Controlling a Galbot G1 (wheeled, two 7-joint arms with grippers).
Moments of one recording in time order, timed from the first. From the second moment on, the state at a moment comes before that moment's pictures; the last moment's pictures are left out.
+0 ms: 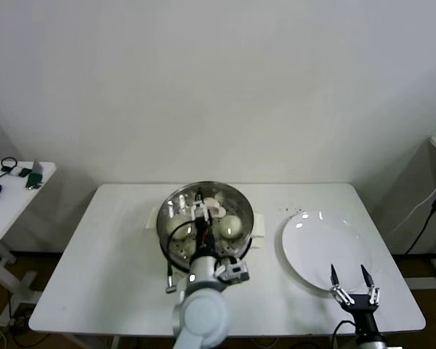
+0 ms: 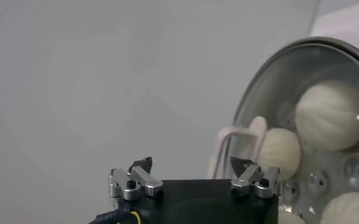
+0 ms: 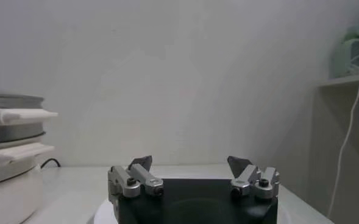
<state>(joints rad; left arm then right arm) 1.20 -1.61 0.00 -1.97 1.62 0.62 0.26 -1.61 1.30 0.67 1.65 0.36 0.47 -0.11</state>
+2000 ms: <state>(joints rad) 1.64 -1.35 -0.69 -1.82 -0.25 -0.21 0.00 -1.63 1.29 0.65 1.75 0.33 0.34 -0.04</state>
